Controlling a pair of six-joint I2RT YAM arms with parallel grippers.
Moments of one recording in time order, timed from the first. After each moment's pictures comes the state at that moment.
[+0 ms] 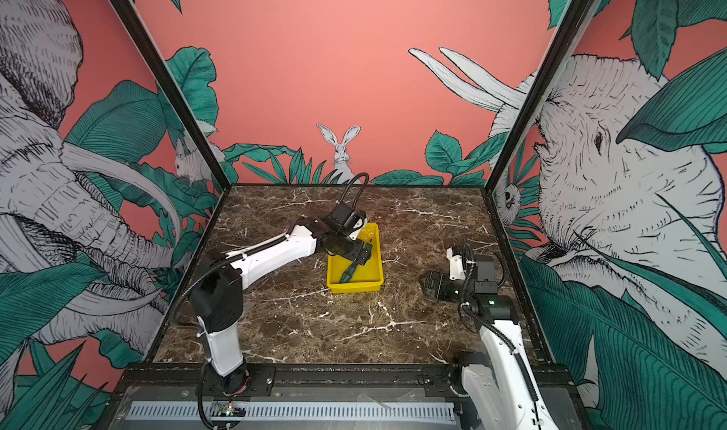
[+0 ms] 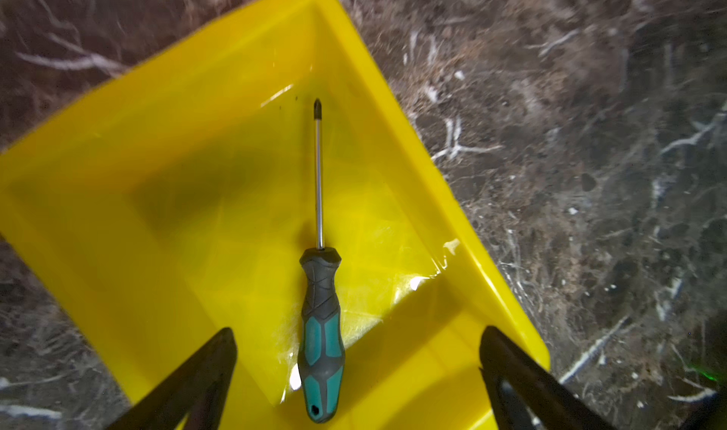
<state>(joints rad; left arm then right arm) -0.79 1.82 1.54 -0.70 0.04 -0.24 -0.01 0.76 0.64 -0.75 -0.40 0.21</state>
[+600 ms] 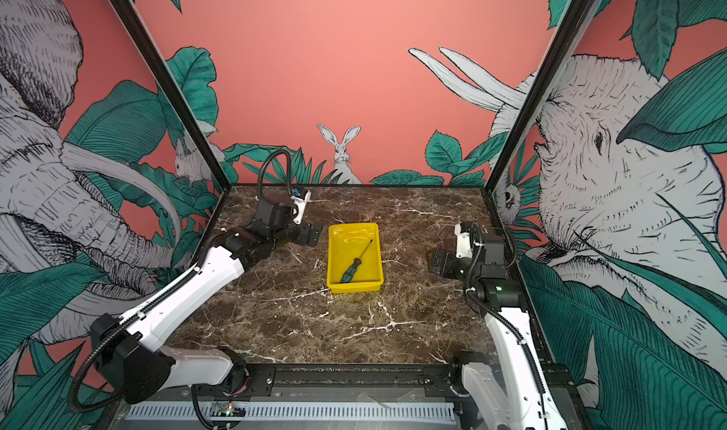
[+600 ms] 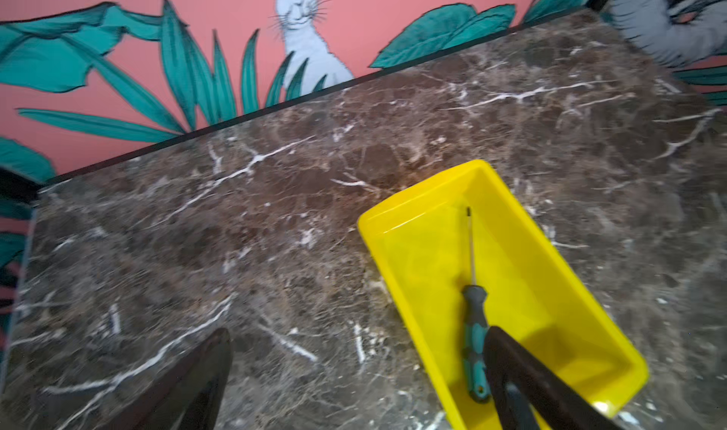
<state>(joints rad) -0.58 1.28 1.17 -0.52 -0.19 -0.04 -0.01 0.87 0.87 -0.69 -0.29 0.18</state>
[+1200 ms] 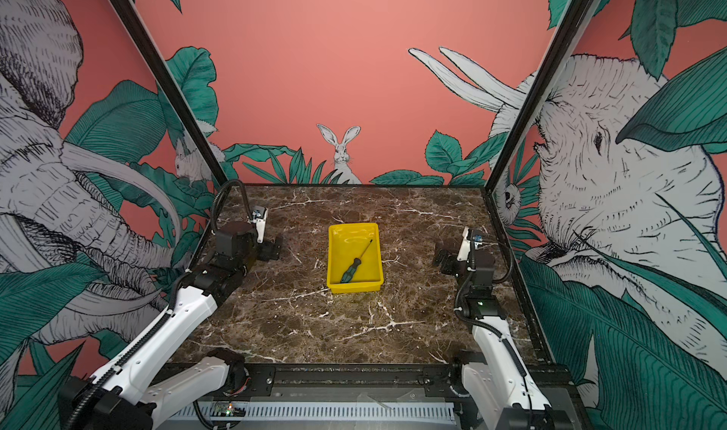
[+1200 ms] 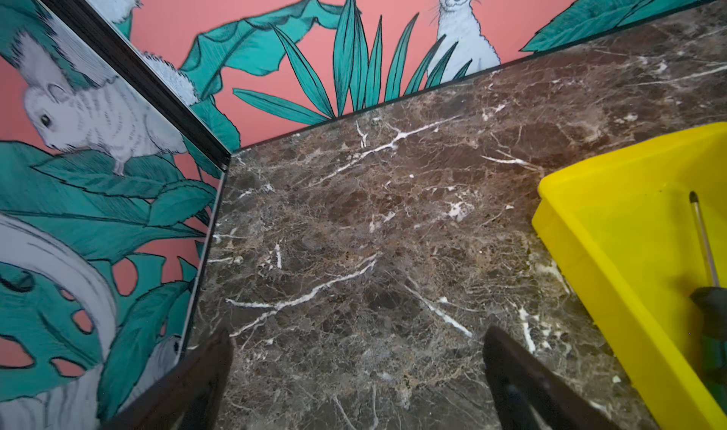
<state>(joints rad) -0.29 1.00 0.79 -0.29 -0.25 0.14 -0.01 0.85 0.45 0.08 -0.05 0.19</state>
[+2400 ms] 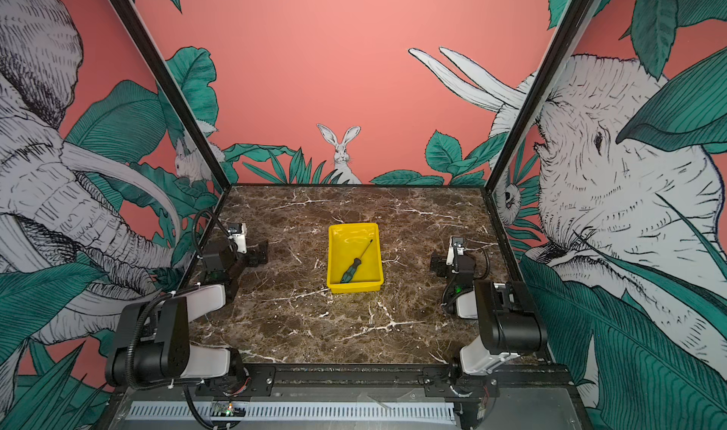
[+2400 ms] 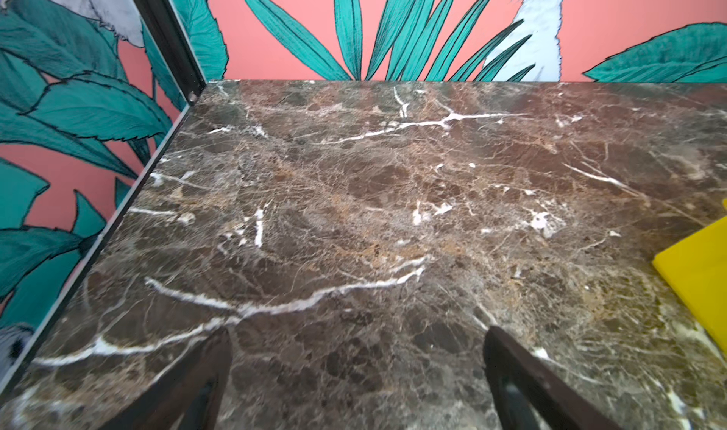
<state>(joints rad) 0.10 1.41 0.44 0.58 0.17 0.06 0.00 1.56 0.31 0.91 0.08 -0.05</state>
